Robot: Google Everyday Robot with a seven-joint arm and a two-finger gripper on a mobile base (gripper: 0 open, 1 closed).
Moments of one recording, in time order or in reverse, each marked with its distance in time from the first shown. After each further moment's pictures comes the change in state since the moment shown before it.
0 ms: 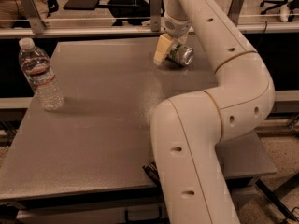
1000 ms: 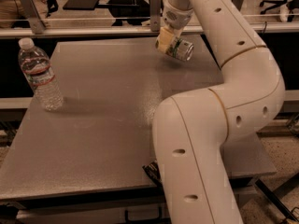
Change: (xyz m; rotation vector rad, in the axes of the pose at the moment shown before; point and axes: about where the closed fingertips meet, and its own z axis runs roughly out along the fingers) arm -0.010 0.006 -0.037 0.010 -0.073 -0.084
